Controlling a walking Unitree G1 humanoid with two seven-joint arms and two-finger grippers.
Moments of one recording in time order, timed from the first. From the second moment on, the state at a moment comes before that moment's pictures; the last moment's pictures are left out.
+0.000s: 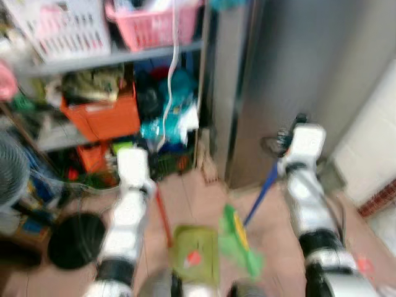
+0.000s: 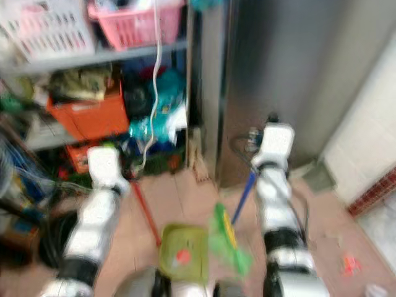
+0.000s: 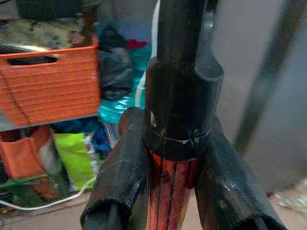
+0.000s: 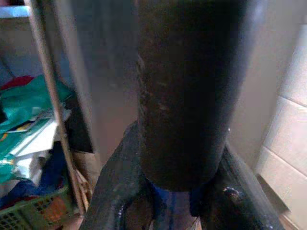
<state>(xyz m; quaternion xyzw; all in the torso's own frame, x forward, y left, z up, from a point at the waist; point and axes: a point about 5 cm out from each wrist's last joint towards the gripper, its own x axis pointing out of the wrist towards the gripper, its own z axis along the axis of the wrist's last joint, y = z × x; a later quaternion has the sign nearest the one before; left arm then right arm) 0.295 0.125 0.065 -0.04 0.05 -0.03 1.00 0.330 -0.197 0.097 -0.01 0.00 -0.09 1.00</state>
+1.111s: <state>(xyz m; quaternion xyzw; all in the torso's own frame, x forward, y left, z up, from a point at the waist) 0.297 0.138 0.067 -0.07 0.05 -0.01 1.00 0.327 -0.196 0.088 -0.01 0.01 -0.08 1.00</state>
